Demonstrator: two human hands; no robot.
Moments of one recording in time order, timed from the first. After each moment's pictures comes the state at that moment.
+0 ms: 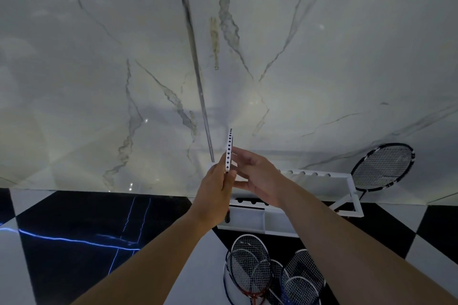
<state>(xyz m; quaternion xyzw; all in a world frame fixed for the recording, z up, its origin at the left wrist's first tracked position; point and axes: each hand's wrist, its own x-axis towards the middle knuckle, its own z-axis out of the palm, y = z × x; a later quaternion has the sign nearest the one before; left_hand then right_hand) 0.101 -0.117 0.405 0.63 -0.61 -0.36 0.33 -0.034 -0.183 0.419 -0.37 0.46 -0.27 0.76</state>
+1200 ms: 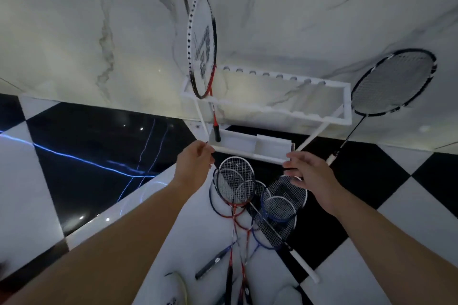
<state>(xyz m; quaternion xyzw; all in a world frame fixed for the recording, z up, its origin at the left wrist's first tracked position) 0.024 0.032 0.249 0.78 -0.32 -0.42 0.32 -0.250 -0.015 0.270 -0.37 0.67 -0.20 0.61</state>
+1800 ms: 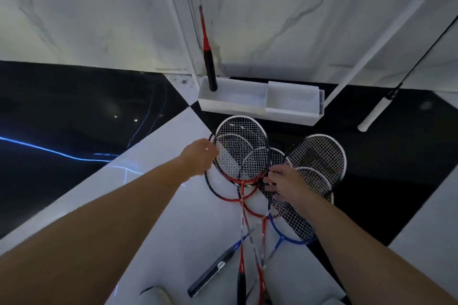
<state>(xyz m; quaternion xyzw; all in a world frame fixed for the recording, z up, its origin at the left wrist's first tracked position) 0.042 0.053 -0.074 0.77 -0.36 -0.52 0.10 -0.194 0.068 -0.085 -0.35 0.69 -0.09 0.63</state>
